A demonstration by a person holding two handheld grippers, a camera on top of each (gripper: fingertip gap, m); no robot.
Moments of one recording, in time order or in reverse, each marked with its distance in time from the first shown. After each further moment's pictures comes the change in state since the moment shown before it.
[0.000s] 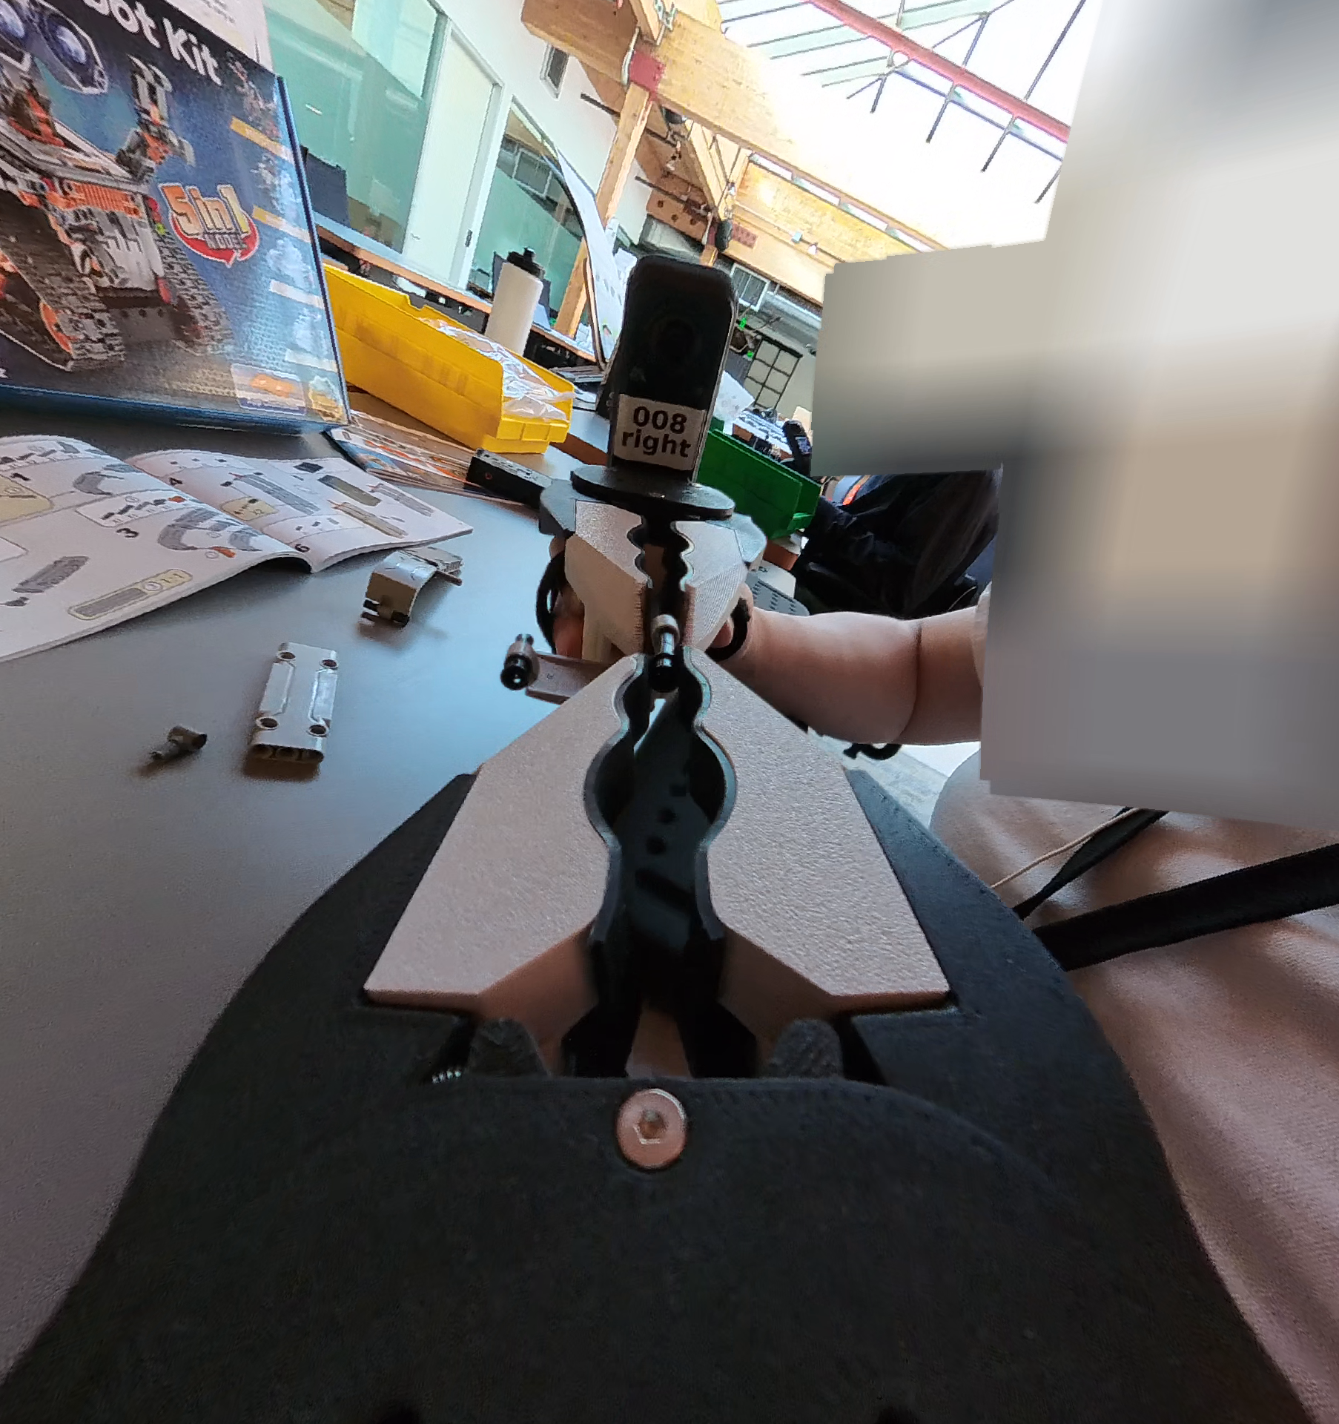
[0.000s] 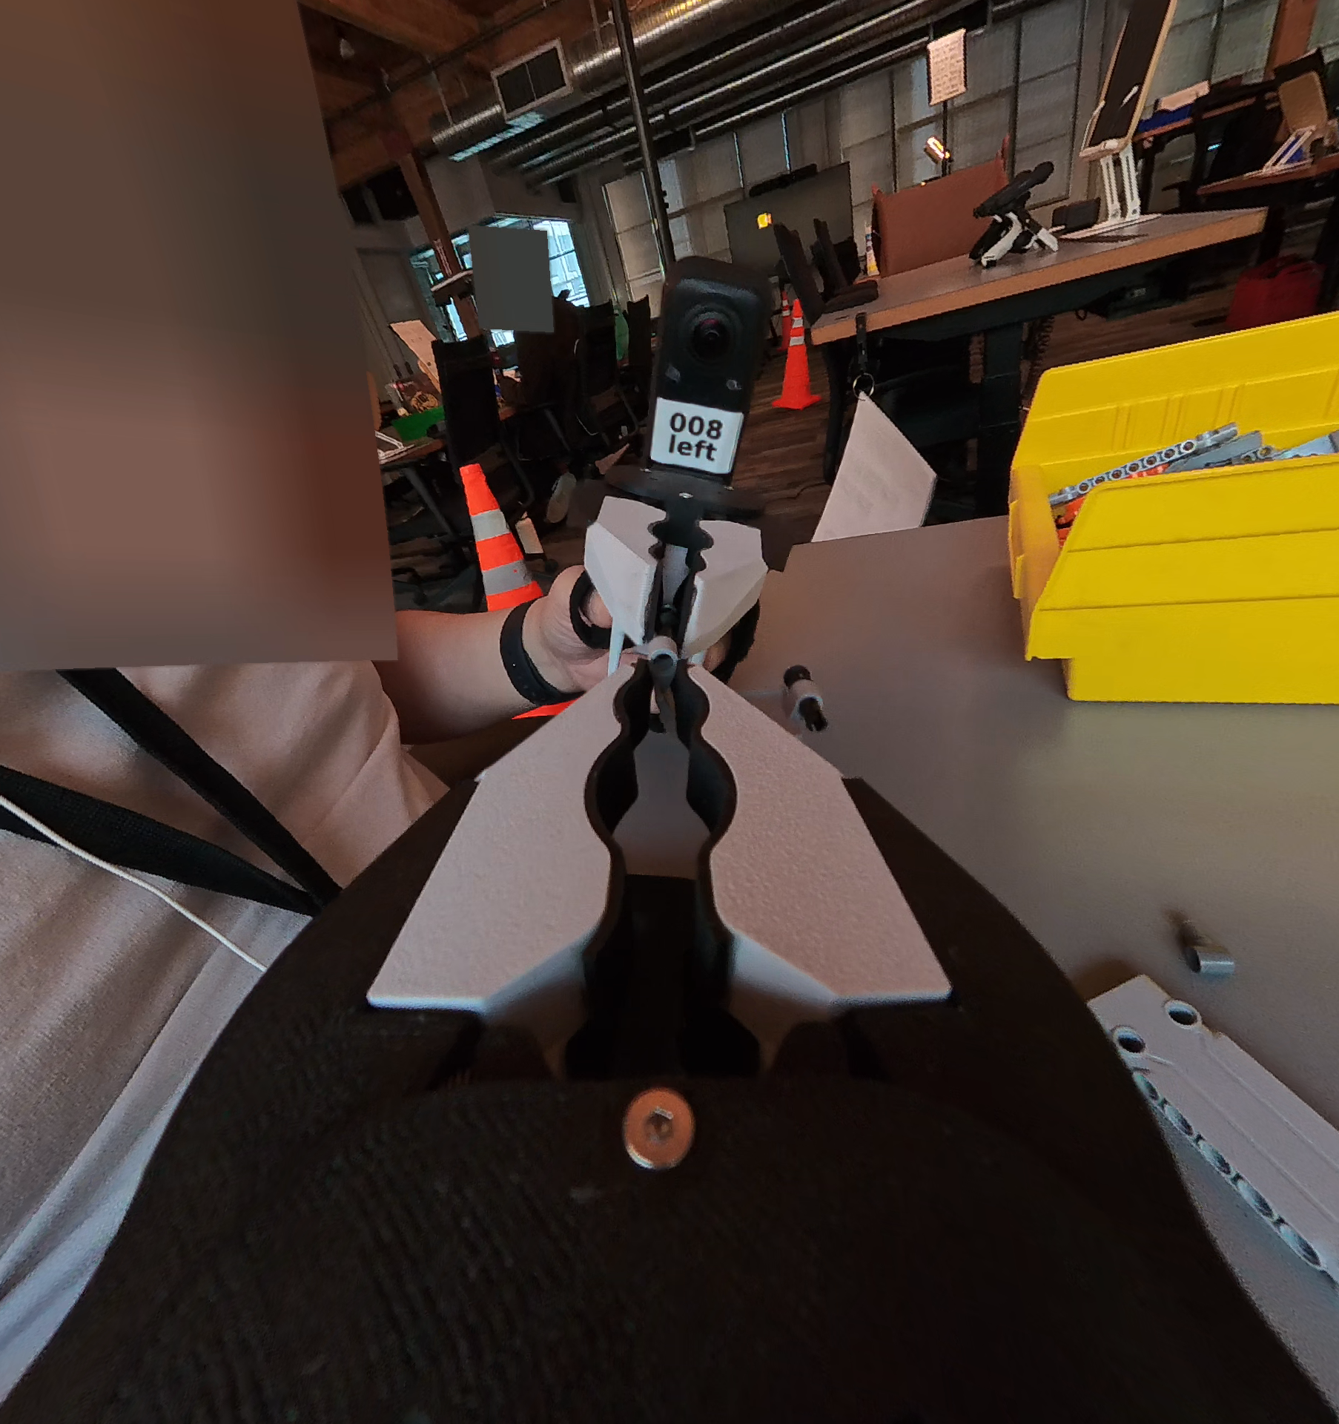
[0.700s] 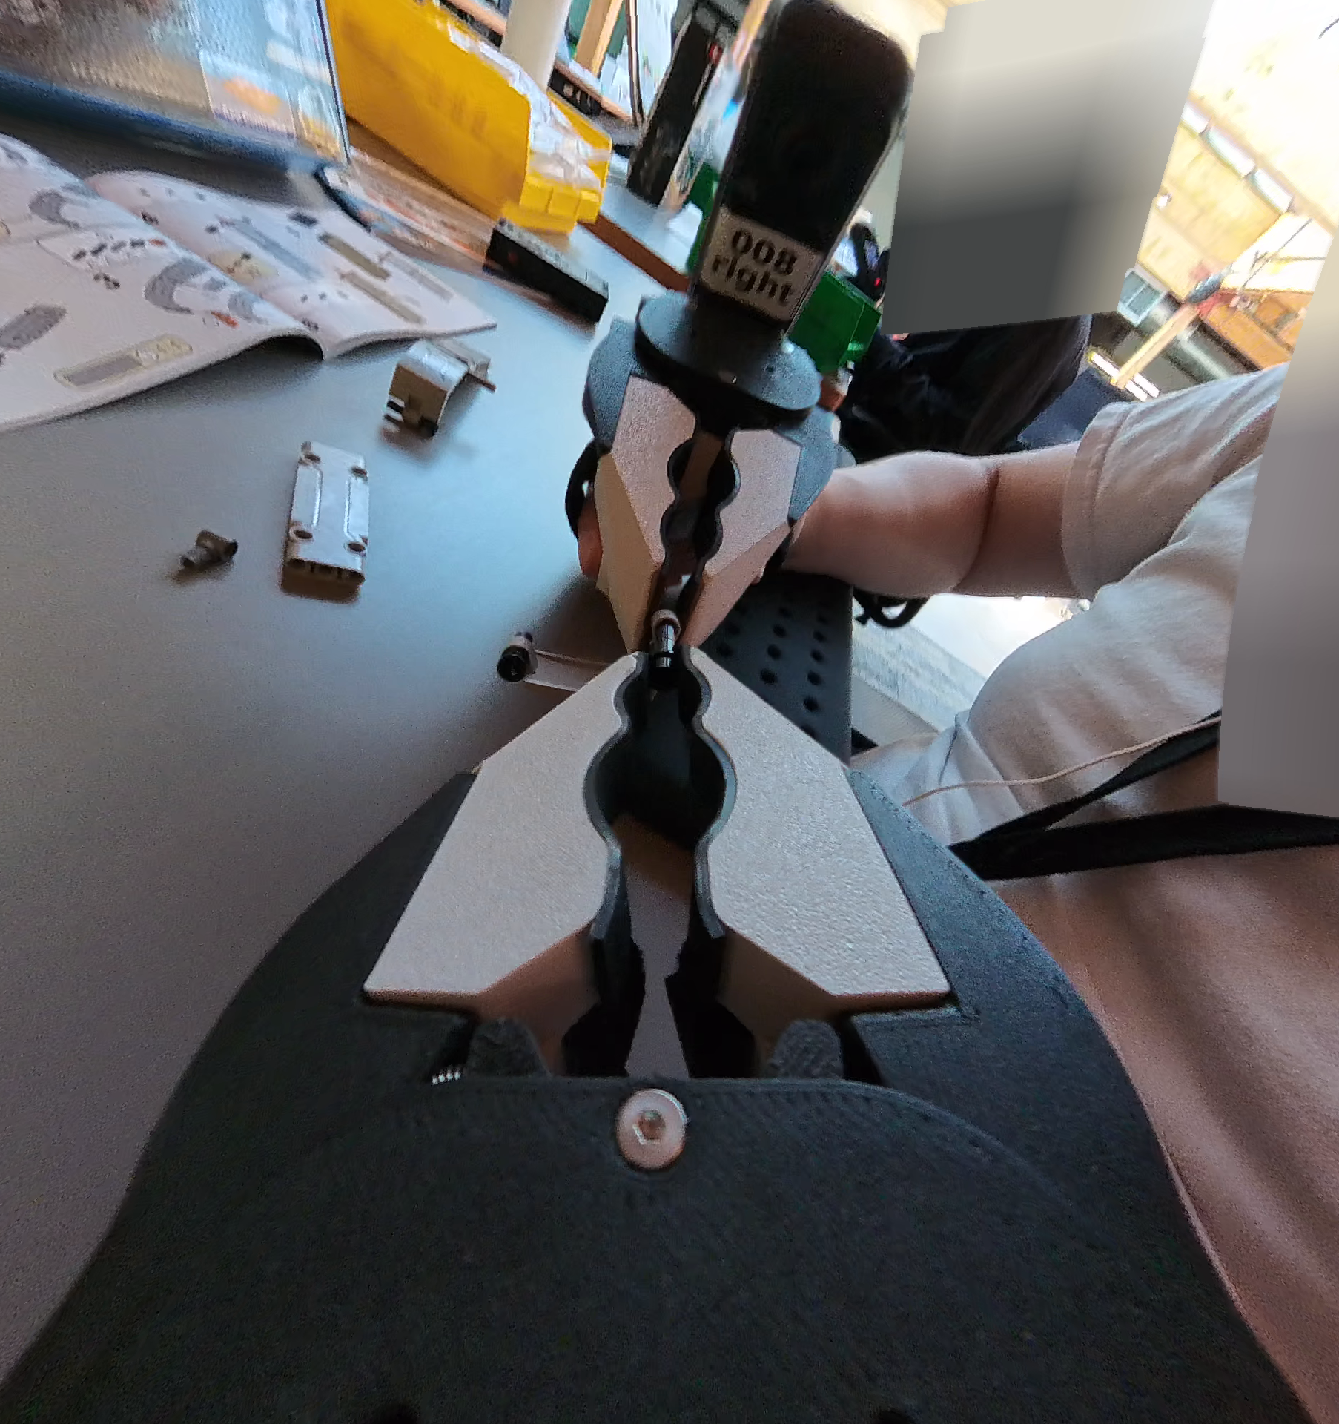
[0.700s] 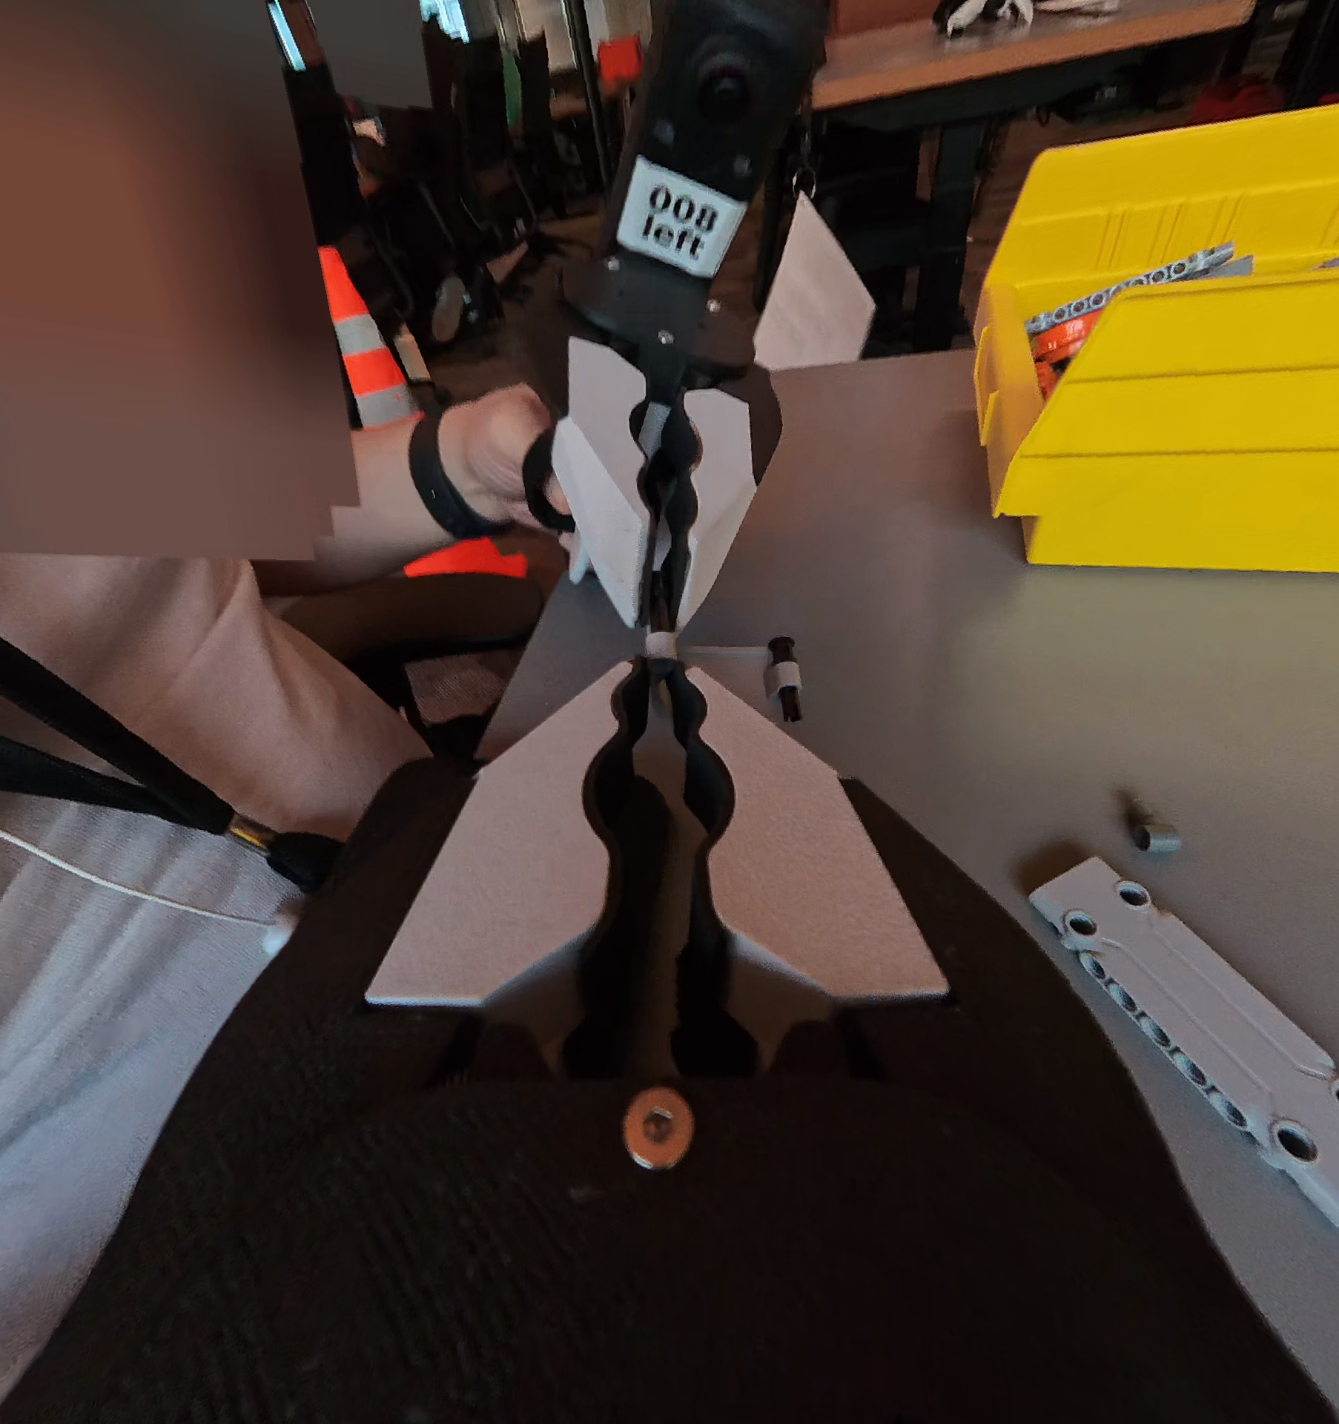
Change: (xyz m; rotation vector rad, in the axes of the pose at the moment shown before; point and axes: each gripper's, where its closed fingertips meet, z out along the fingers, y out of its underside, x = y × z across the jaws) left arm -0.024 0.041 -0.010 -0.246 -0.040 -0.079; right arm 0.019 0.050 0.009 -0.234 0.123 -0.079
